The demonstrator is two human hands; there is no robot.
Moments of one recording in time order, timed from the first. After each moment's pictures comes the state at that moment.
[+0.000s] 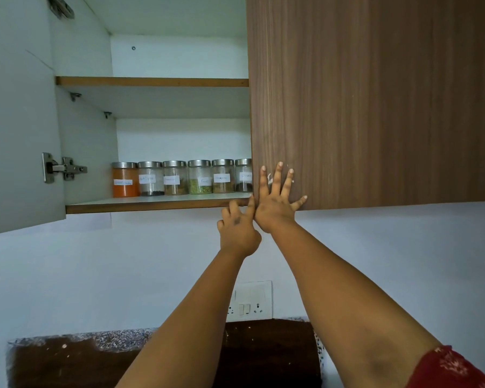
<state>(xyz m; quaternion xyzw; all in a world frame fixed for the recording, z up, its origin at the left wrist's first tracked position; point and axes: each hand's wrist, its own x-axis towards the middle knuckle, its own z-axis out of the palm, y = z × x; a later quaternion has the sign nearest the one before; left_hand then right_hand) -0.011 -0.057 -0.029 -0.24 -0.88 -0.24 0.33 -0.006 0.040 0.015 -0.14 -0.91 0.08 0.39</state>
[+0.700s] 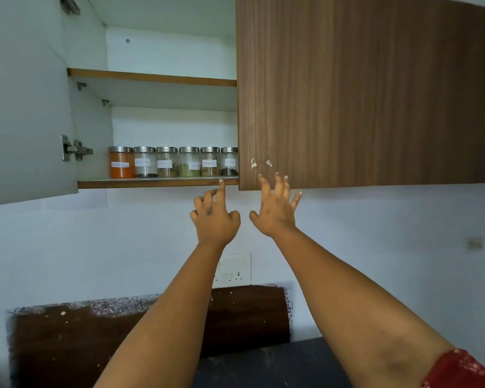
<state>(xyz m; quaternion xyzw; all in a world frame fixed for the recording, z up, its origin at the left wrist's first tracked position) 0.104 -0.125 -0.050 -0.21 -0.83 -0.35 0.39 0.140 0.011 -0.033 -0.16 -0.89 0.03 0.43</state>
